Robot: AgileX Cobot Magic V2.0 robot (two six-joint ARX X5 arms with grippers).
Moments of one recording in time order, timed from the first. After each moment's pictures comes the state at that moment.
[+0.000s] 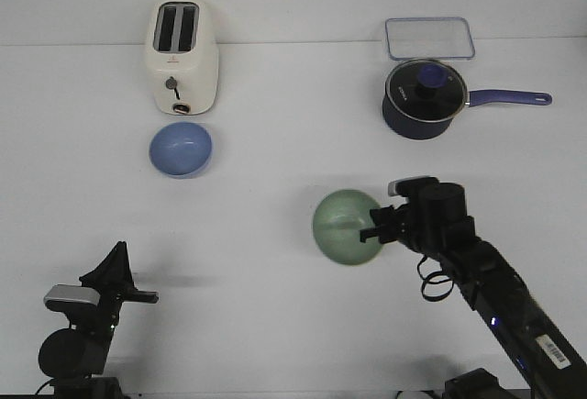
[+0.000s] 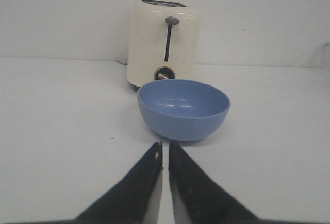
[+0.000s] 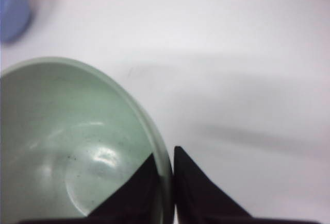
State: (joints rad) left arm 0.01 0.01 0.03 0.15 0.10 -0.07; right arm 0.30 1.13 0.81 -0.41 -0.27 0.28
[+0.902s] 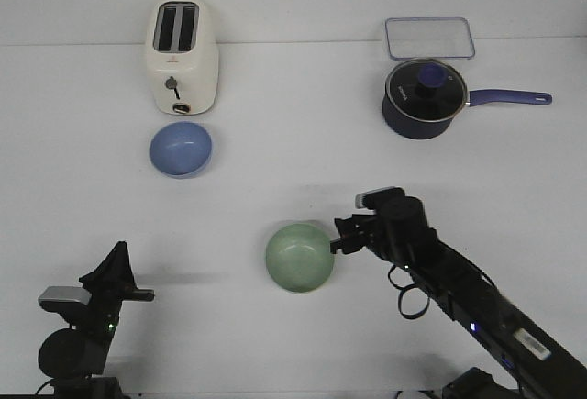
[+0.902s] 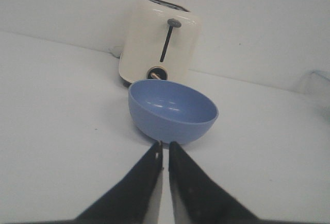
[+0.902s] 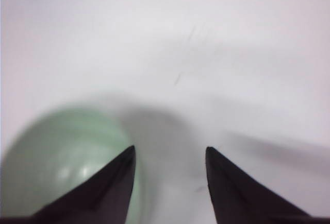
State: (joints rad) left arm 0.01 0.01 0.03 0.15 0.10 -0.28; right arm 0.46 1.16 0.74 -0.22 -0.16 0.36
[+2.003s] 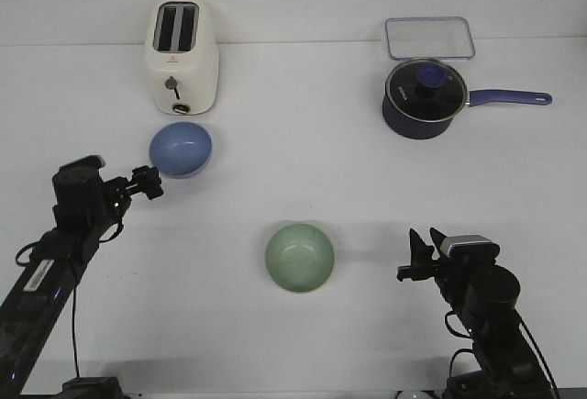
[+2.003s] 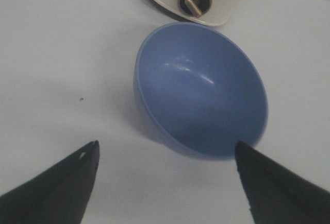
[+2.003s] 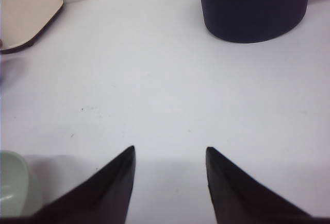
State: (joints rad) left arm 0.01 1.28 0.87 -0.03 0.13 -0.38; right arm 0.18 0.52 0.39 -0.21 -0.10 0.29
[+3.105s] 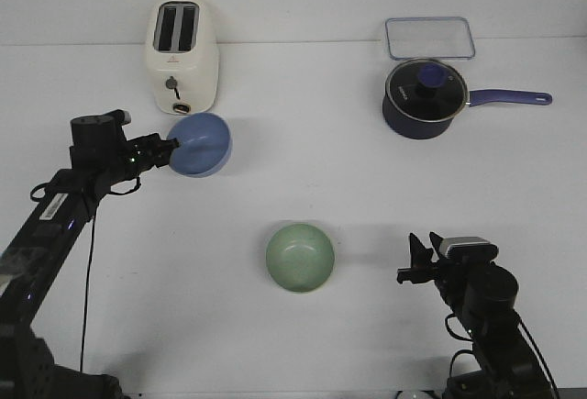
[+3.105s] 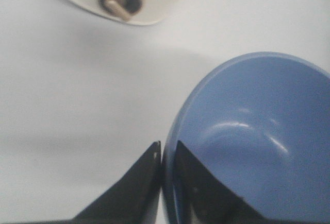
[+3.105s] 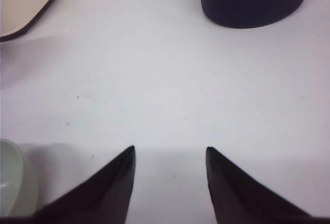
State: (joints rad) left arm -0.02 1.56 1.22 -0.18 0.38 -0.34; right arm 0.18 0.52 0.39 -0.26 -0.10 0.29
